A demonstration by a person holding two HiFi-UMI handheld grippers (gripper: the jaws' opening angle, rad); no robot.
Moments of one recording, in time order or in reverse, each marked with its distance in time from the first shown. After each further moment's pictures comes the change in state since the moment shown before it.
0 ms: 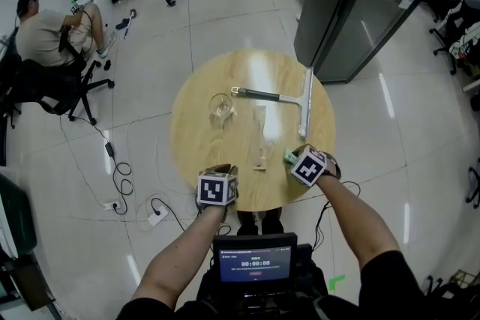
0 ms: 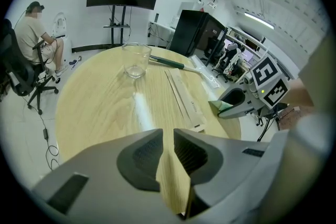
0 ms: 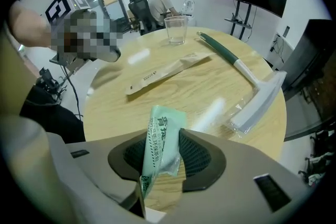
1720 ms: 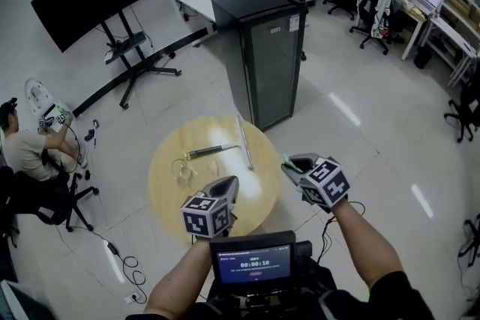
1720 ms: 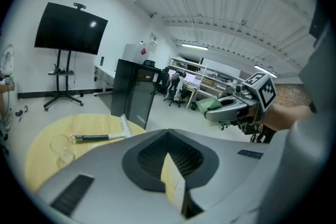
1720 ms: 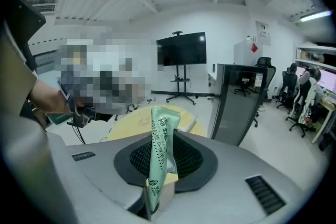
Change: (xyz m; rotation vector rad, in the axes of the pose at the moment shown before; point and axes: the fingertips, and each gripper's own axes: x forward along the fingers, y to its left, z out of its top) left arm -0.210 -0.295 0.070 0.399 -0.388 -0.409; right arm -0.389 0.067 -0.078 0.415 -0.701 -0.338
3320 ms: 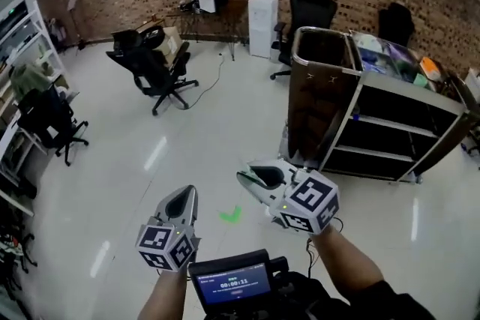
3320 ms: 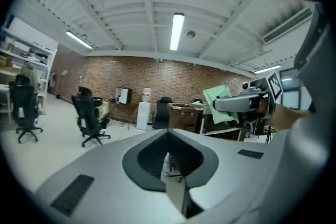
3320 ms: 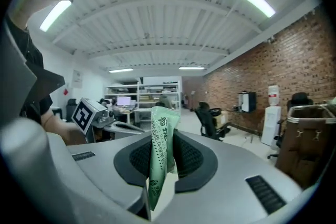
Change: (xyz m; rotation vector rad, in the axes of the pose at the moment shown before) left arm -0.113 -1.320 -0.440 0.868 0.257 -1.863; right arm -1.174 0.283 -0.658 0.703 -0.422 -1.889
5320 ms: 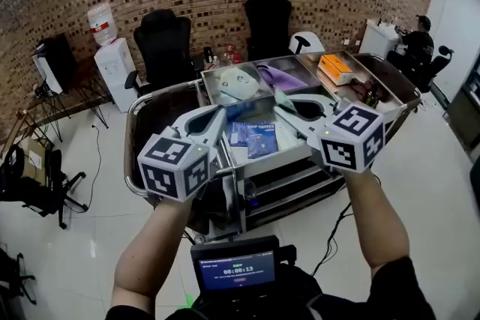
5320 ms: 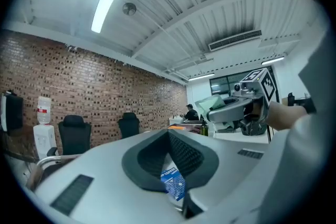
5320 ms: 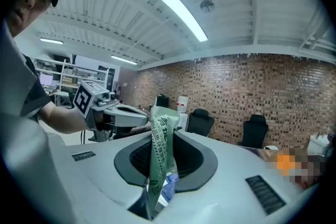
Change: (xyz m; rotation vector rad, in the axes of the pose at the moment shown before) left arm 1.029 -0.550 0.311 0.277 -0.110 -0.846; right arm -0.488 -1.018 0.075 -0.050 0.082 -0.802
